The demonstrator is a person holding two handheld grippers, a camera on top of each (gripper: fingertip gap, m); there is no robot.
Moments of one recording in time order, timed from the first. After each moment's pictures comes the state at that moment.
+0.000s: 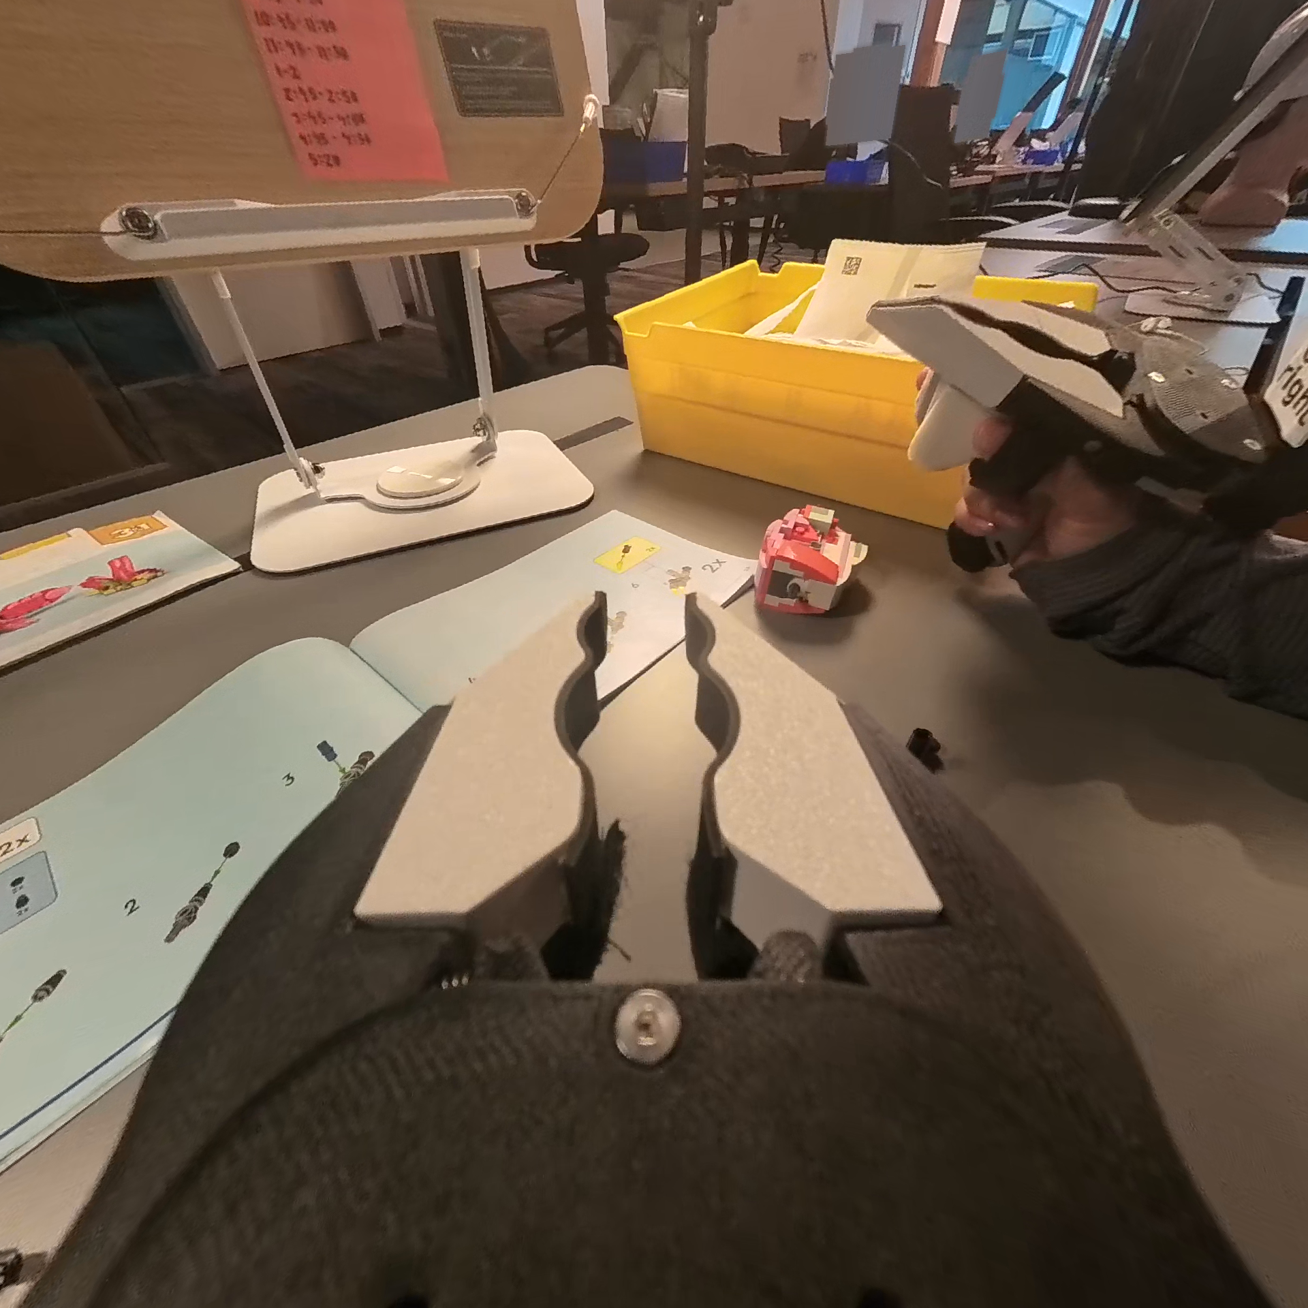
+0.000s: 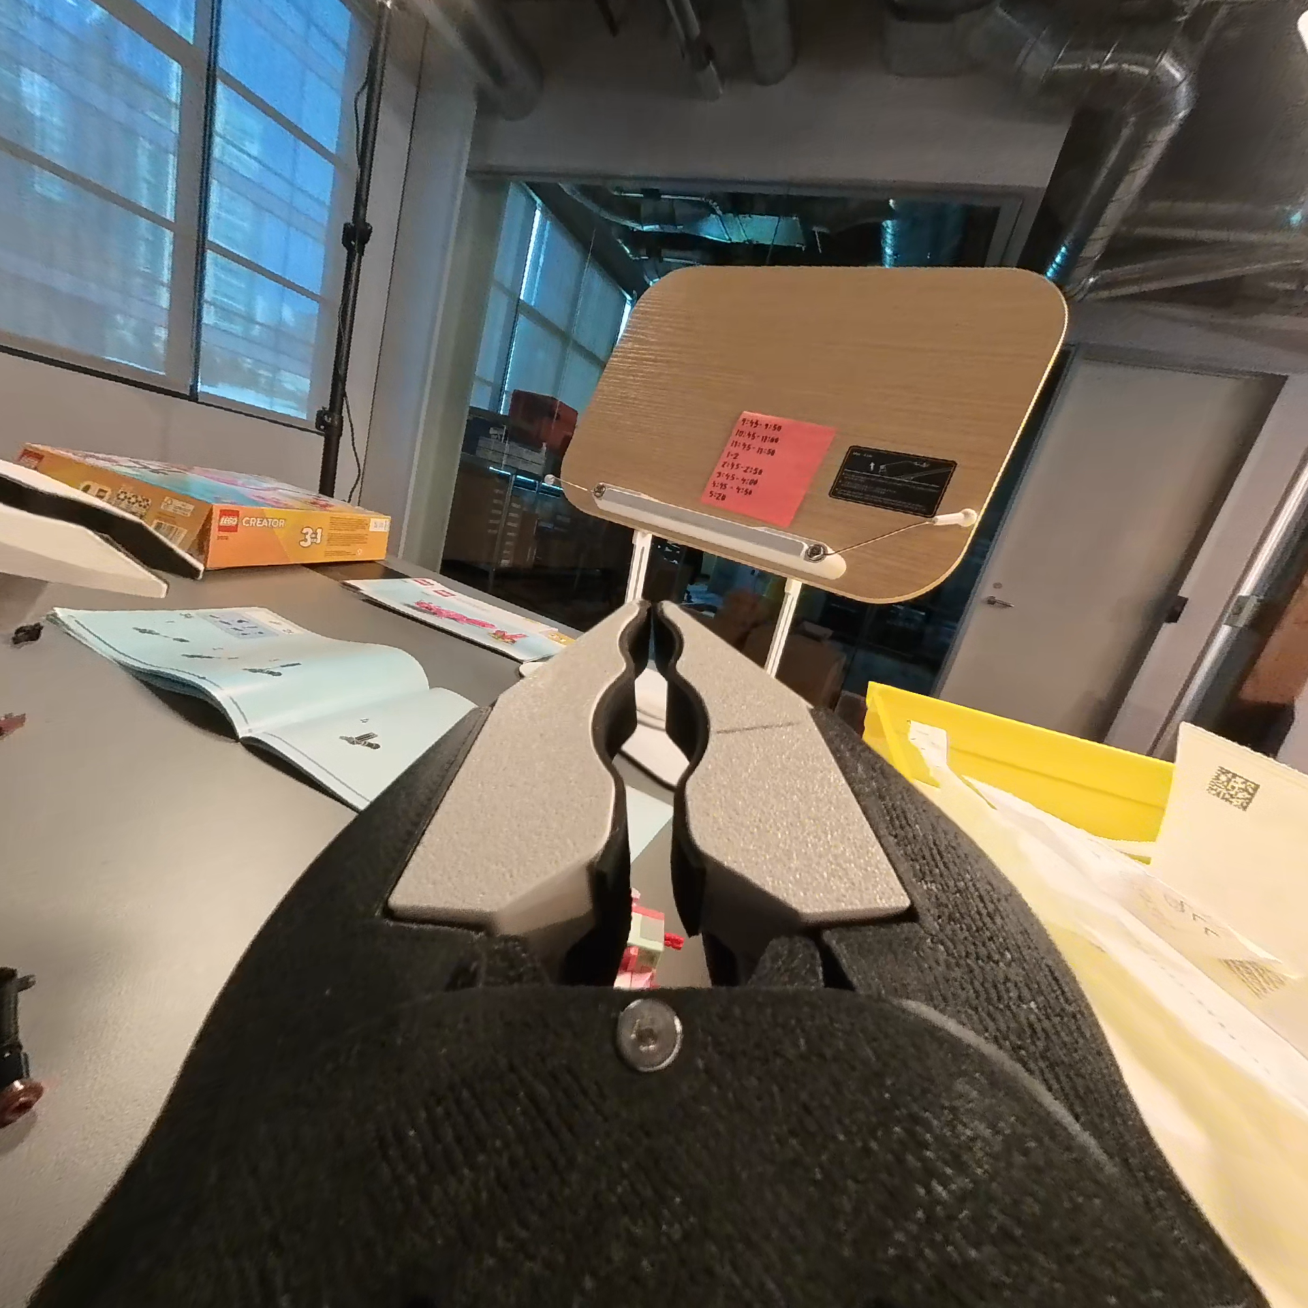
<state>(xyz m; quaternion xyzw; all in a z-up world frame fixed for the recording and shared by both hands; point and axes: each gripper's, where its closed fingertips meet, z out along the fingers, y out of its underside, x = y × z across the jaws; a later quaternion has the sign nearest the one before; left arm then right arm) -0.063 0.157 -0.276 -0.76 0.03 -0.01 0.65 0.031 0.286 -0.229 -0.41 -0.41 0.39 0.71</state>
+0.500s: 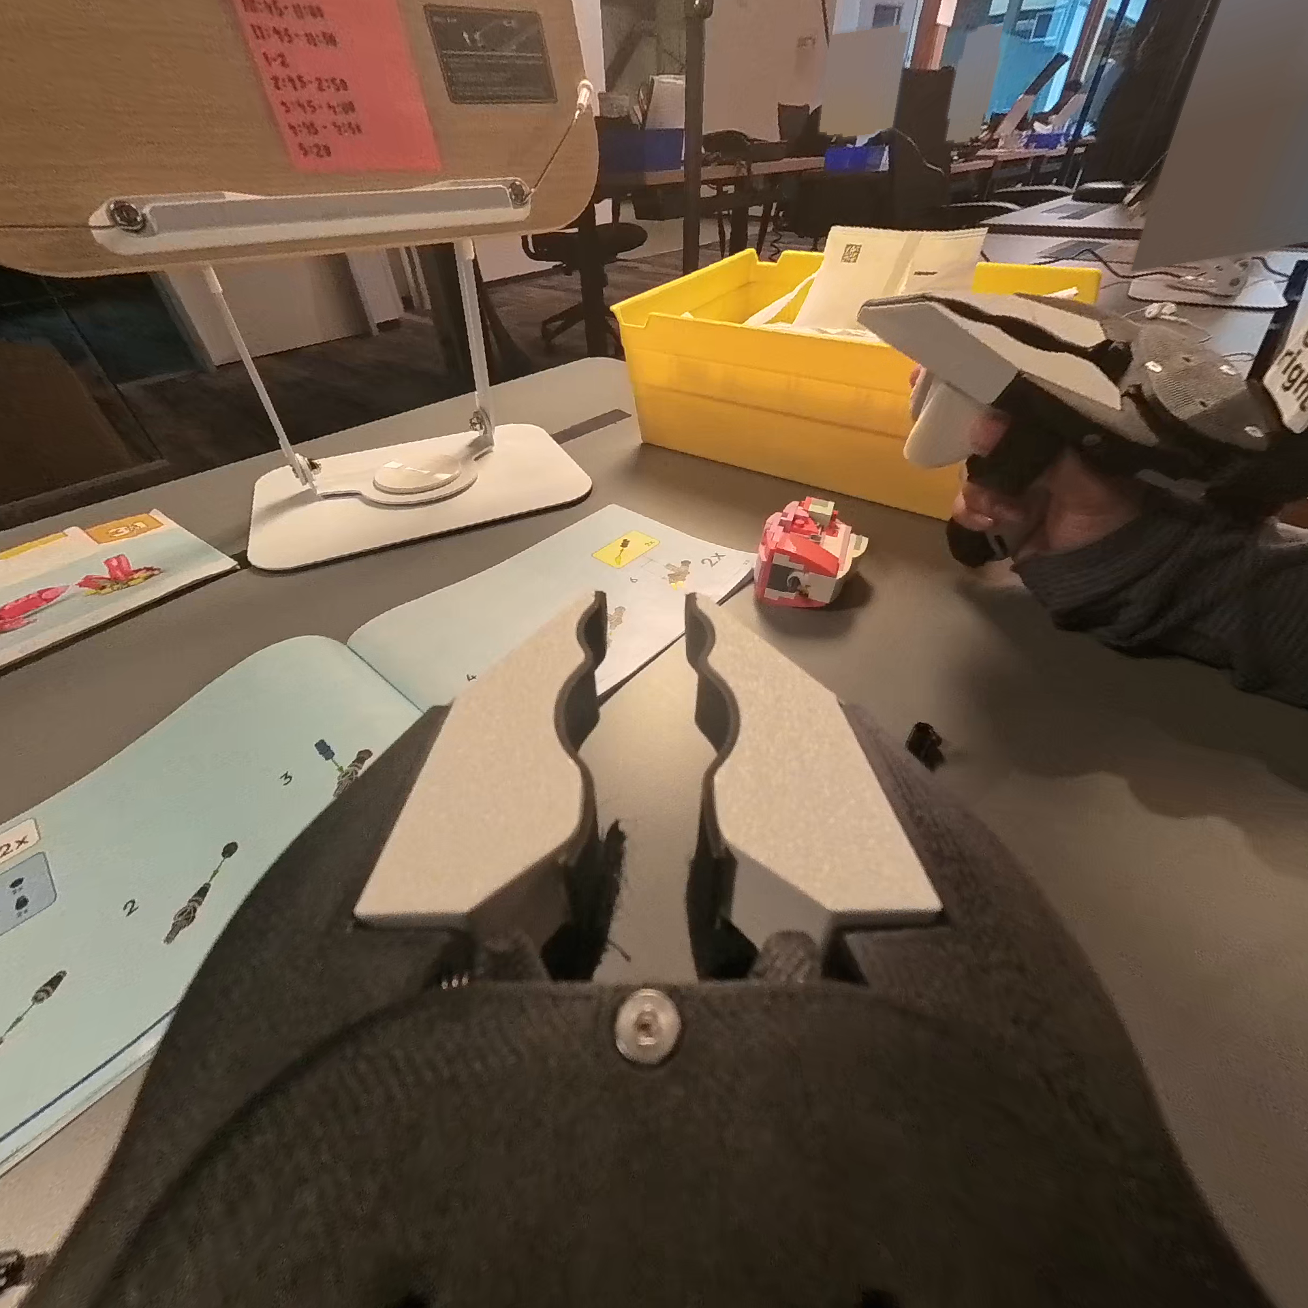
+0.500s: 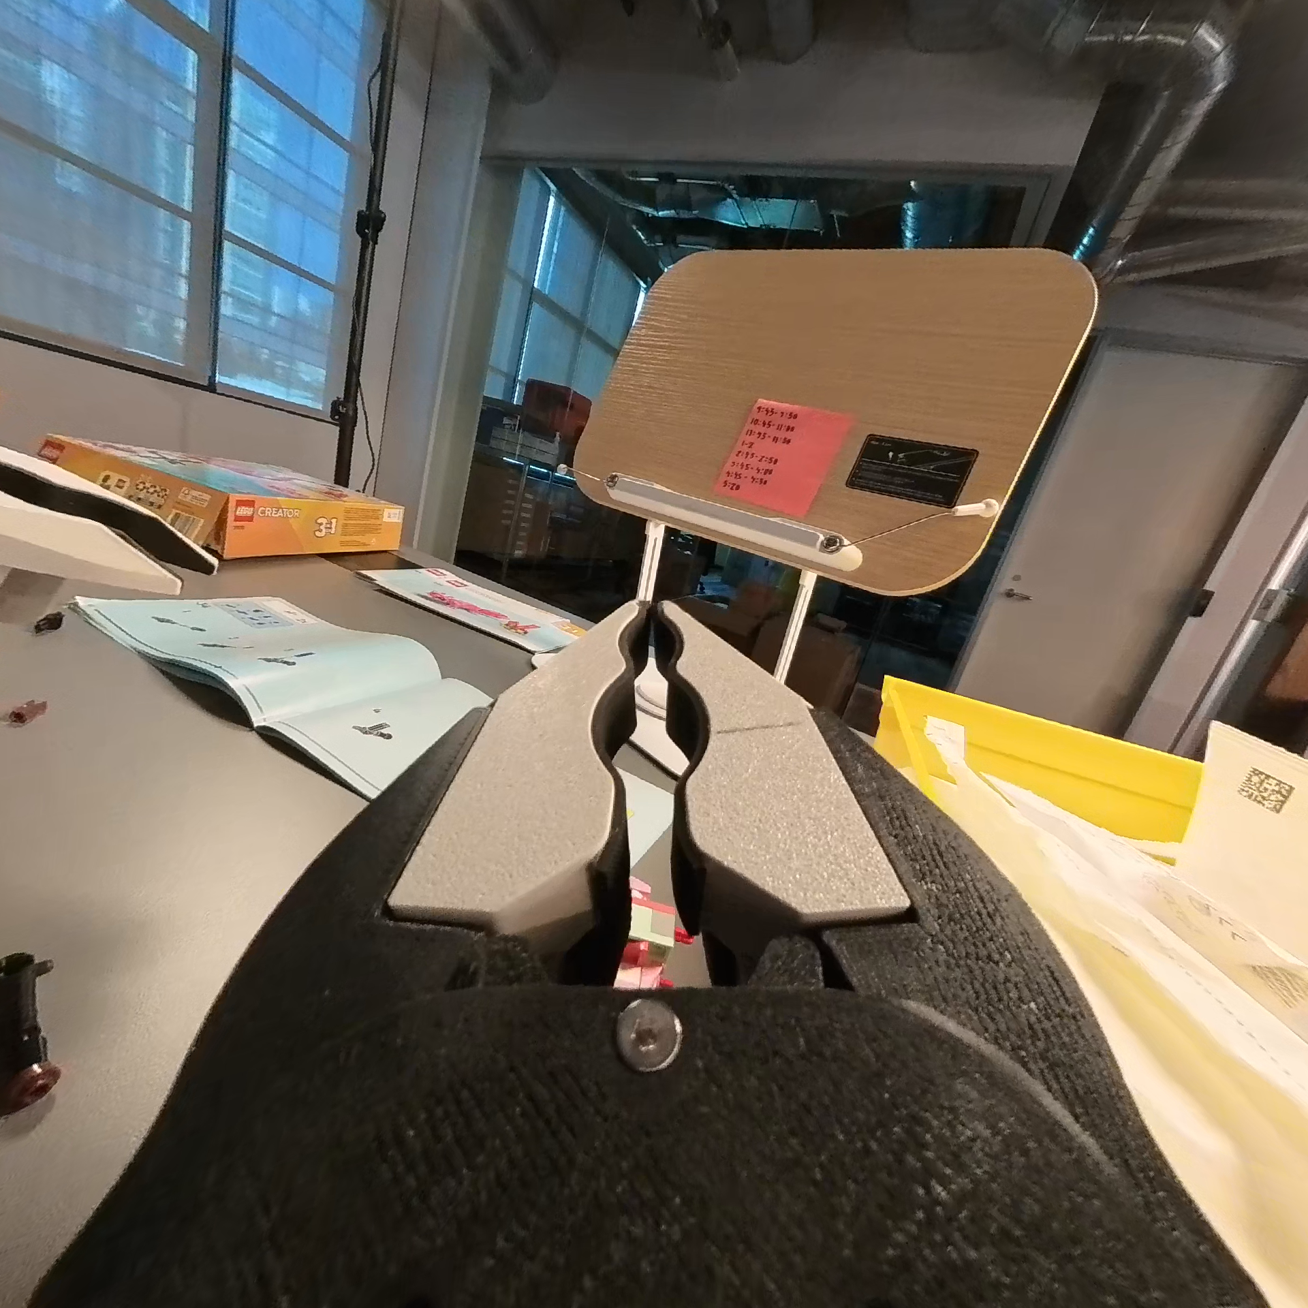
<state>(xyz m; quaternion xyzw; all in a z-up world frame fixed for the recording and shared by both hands) -0.062 0.158 -0.278 -0.76 0.04 -0.01 0.65 0.027 0.284 -0.232 -0.42 -0.42 0.39 0.70</state>
